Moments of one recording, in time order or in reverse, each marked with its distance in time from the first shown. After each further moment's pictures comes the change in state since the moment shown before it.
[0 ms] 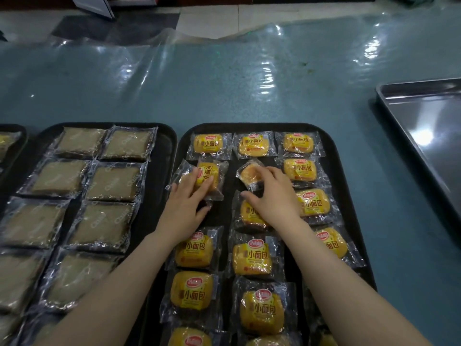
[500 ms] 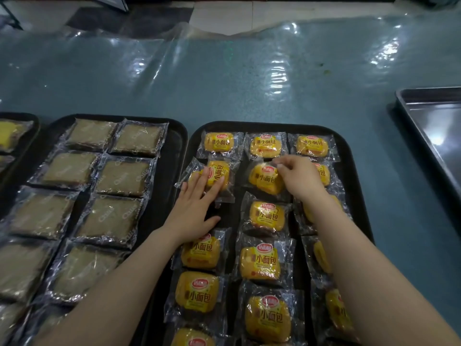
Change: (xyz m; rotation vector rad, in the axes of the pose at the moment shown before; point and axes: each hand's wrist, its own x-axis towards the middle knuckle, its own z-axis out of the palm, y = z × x) left_hand 0.002 -0.005 0.001 0.031 -0.157 0.013; right_hand 0.047 0.008 -0.033 0.367 -0.093 0.115
